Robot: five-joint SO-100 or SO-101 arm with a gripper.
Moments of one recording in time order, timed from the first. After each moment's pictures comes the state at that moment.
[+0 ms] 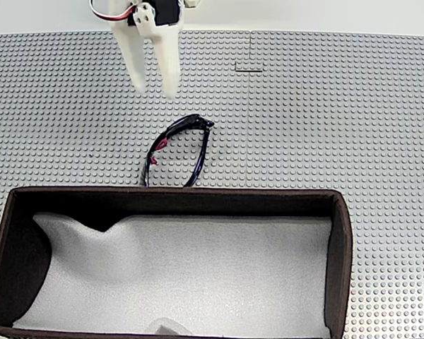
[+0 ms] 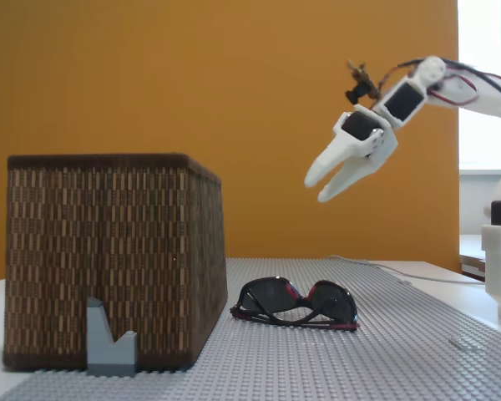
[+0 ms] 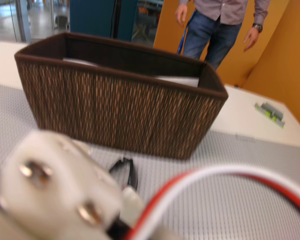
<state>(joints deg) -5.6 122.3 107.4 65.5 -42.6</state>
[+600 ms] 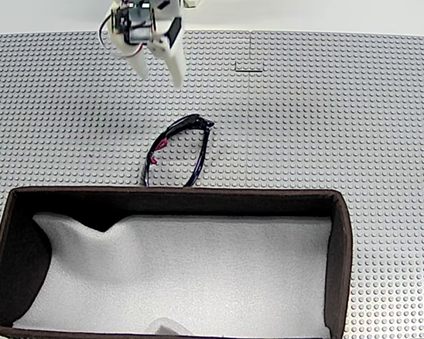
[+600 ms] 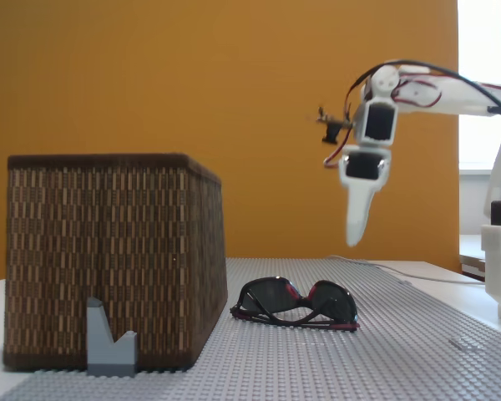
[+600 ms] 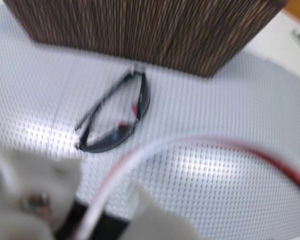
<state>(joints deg) -5.1 103.1 98.7 83.1 -56.6</state>
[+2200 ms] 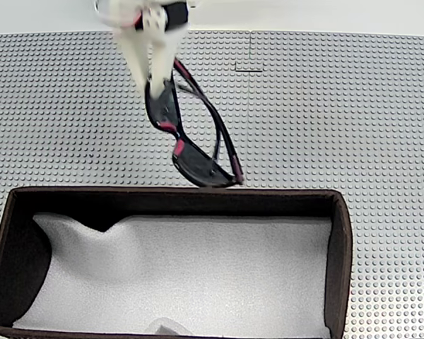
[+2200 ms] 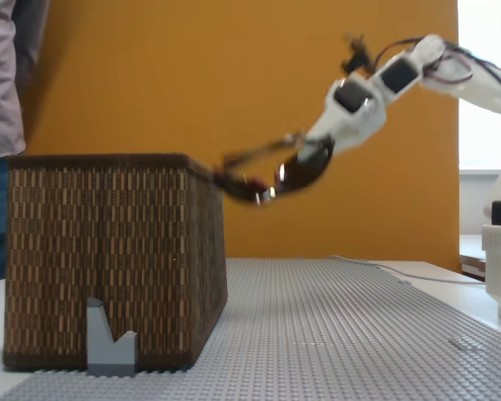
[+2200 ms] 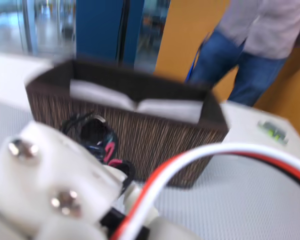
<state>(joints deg) -8.0 120.4 98.7 57.6 -42.4</state>
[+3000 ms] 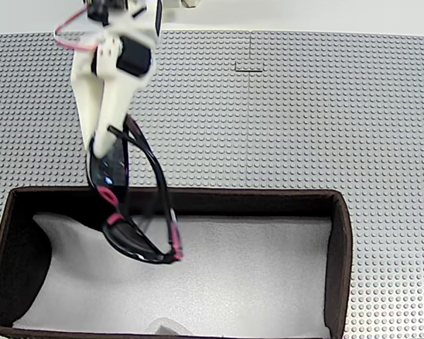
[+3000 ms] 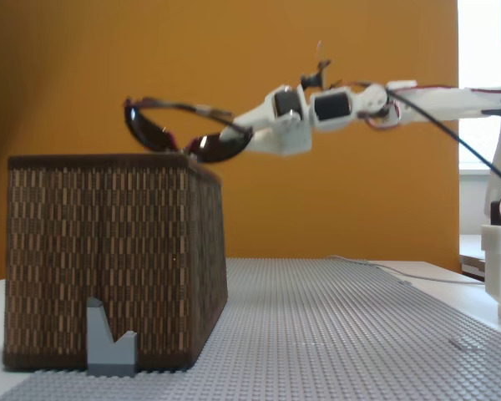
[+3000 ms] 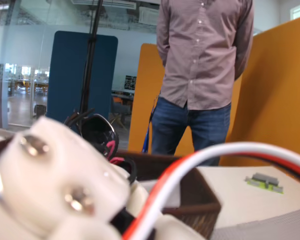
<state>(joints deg) -2.2 99.1 102.6 4.7 -38.9</state>
